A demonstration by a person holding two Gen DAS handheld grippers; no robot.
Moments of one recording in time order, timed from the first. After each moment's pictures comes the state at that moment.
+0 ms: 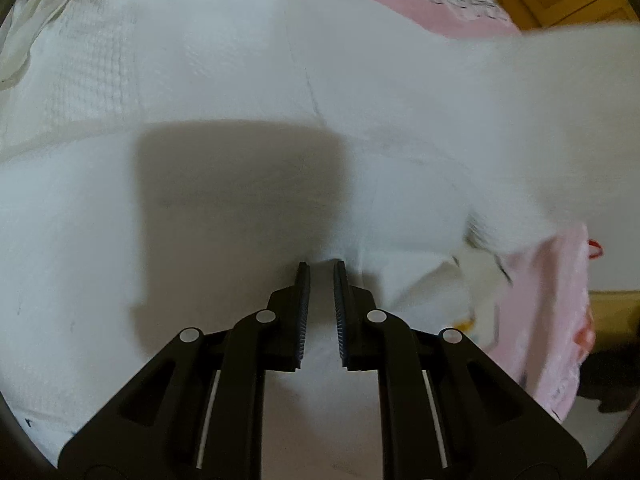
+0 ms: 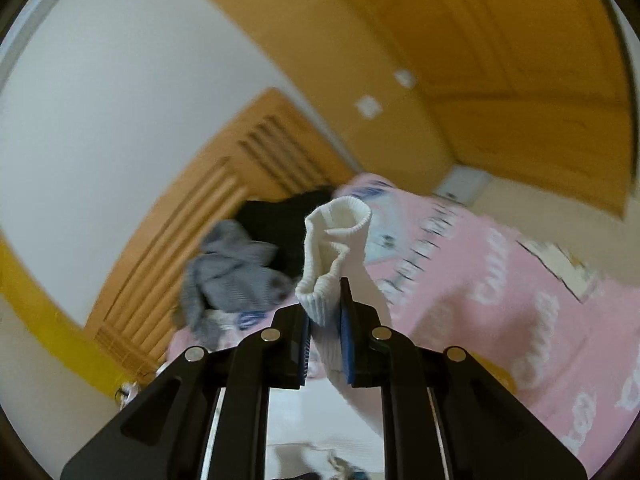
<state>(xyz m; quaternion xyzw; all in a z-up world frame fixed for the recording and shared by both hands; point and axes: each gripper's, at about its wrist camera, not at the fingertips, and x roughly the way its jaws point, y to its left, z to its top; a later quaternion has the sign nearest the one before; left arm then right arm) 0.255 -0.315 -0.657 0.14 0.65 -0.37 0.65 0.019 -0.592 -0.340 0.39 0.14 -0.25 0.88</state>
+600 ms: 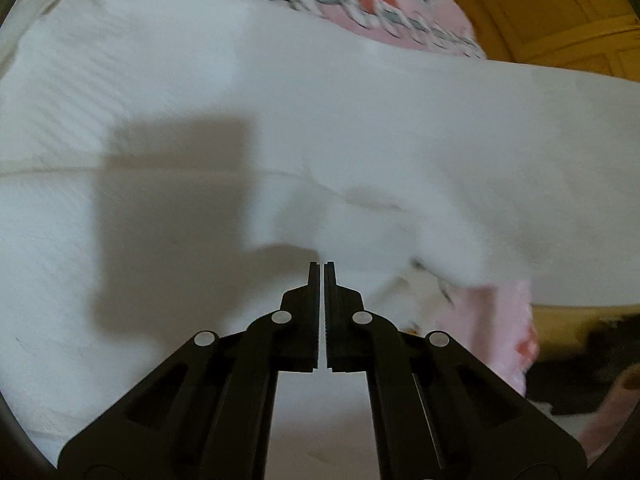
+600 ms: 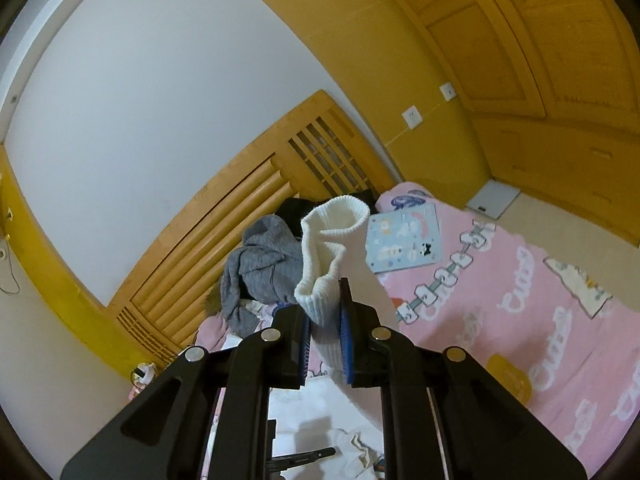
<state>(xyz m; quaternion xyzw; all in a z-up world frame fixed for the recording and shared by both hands) 0.291 -0.310 -0.628 0.05 0.68 -0.42 0.60 0.017 -0.561 -0.301 0.37 0.14 -0.21 0.90</state>
